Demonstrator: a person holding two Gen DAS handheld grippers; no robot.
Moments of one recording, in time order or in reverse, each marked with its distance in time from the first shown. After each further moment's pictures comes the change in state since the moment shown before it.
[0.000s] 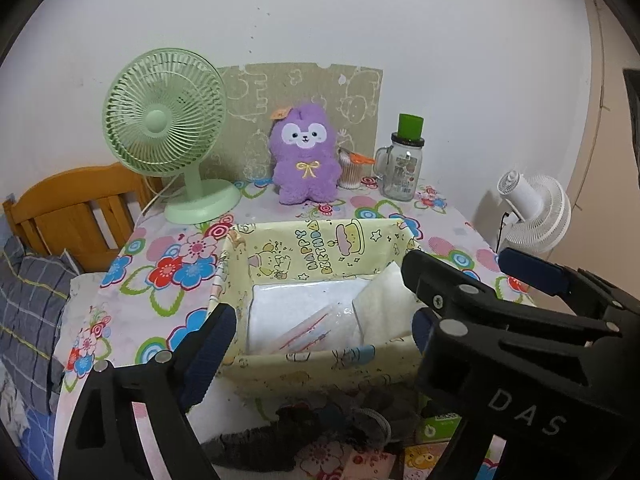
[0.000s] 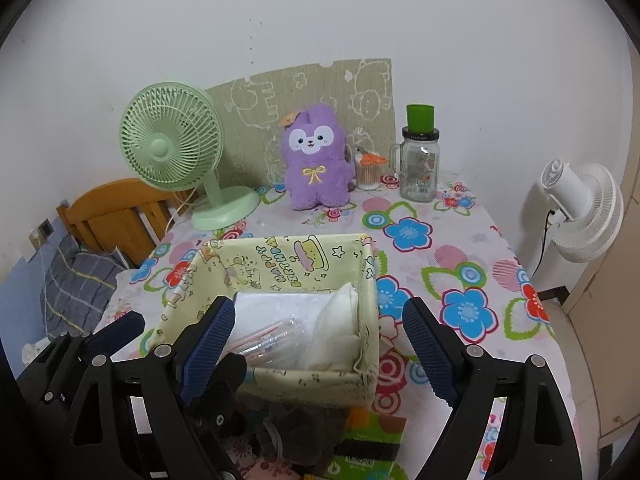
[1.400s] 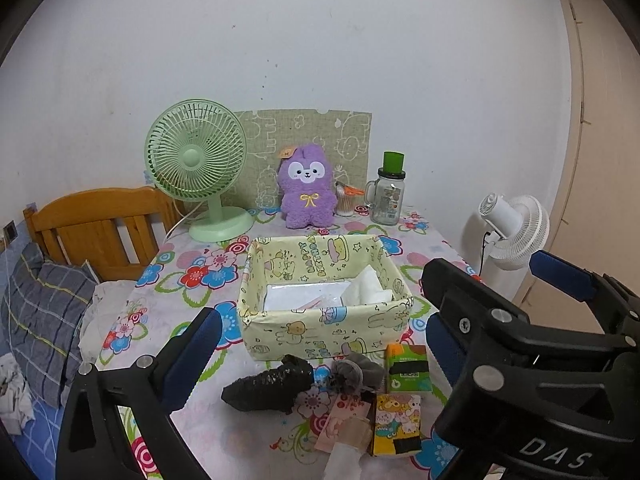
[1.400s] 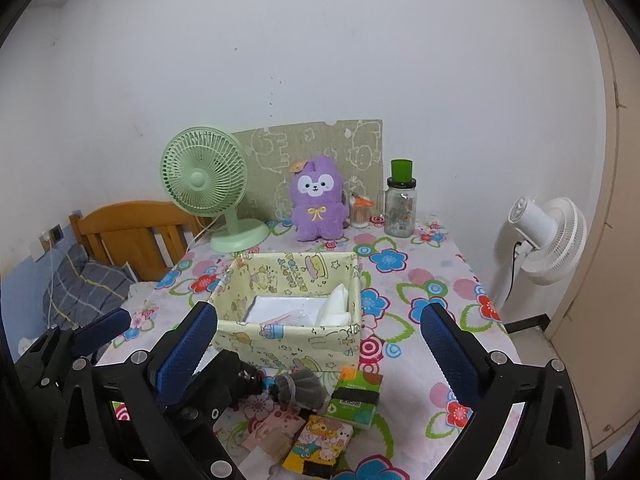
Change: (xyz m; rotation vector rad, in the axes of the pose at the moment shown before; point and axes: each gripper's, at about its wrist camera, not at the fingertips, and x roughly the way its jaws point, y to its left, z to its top) left arm -0.101 -0.014 -0.033 0.003 -0.123 0.019; right arm -0.119 0.018 -0.038 -0.049 -0.163 -0.031
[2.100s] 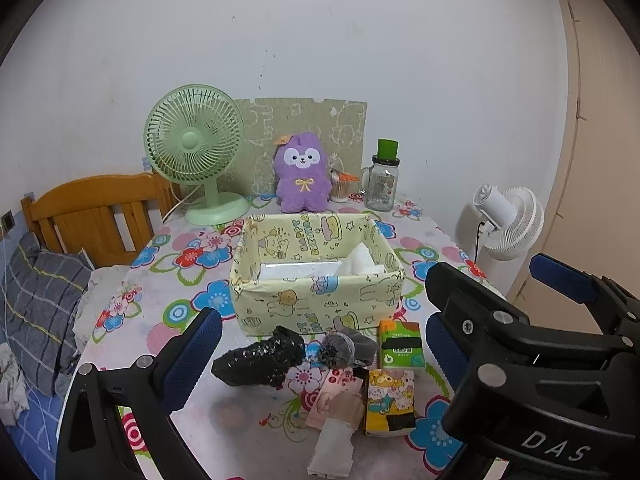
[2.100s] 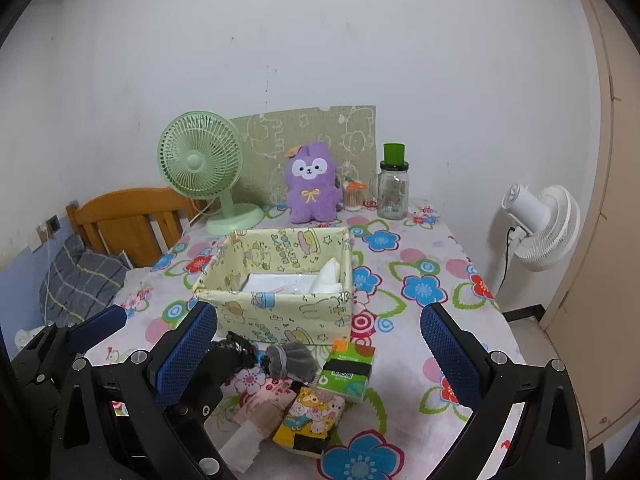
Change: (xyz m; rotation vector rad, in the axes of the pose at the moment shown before) left arm -0.003 -0.005 -0.026 -0.007 0.021 -0.018; right arm -0.008 -0.006 -0.027 0.003 0.025 -0.017
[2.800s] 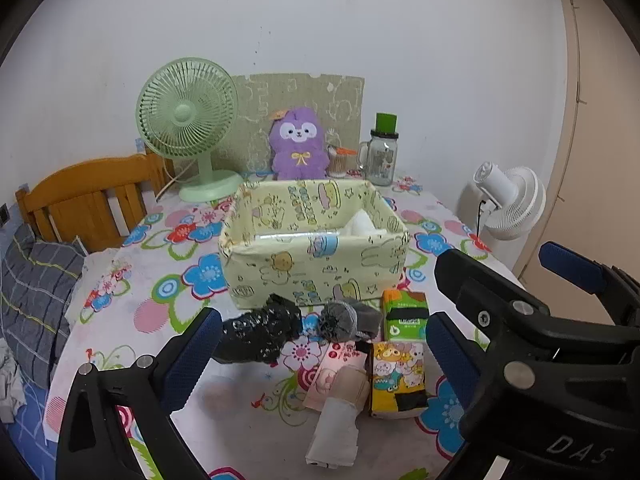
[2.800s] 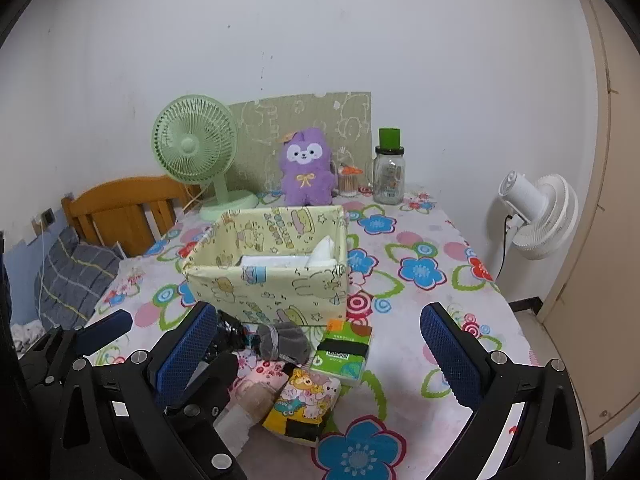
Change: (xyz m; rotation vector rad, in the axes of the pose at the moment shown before) left arm 0.021 0.000 -0.027 0.011 0.057 -0.011; right arm 0.012 -0.002 -0.026 -0.005 0.029 -0.017
